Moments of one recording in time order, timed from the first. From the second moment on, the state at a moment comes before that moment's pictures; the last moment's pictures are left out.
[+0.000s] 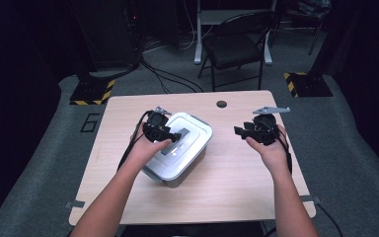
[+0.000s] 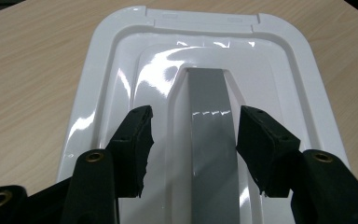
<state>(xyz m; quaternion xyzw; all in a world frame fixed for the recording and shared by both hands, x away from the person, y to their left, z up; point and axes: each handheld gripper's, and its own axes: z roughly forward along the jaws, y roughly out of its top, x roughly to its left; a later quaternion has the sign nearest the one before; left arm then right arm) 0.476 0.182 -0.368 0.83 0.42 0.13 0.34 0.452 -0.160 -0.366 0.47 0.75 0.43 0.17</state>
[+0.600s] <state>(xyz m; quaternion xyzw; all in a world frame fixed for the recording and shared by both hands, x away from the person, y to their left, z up) 0.477 0.206 -0.355 0.82 0.43 0.15 0.35 0.450 -0.166 -0.364 0.47 0.75 0.43 0.18</state>
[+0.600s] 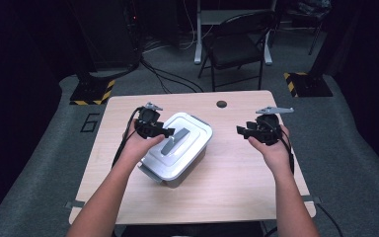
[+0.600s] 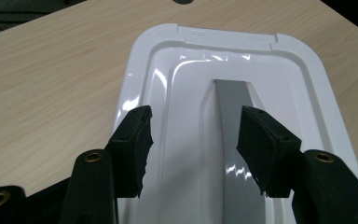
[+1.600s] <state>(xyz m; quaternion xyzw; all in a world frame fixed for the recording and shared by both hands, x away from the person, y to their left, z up) 0.467 0.309 -0.343 0.74 0.52 0.19 0.37 0.449 -0.166 -0.361 0.47 0.75 0.43 0.18</state>
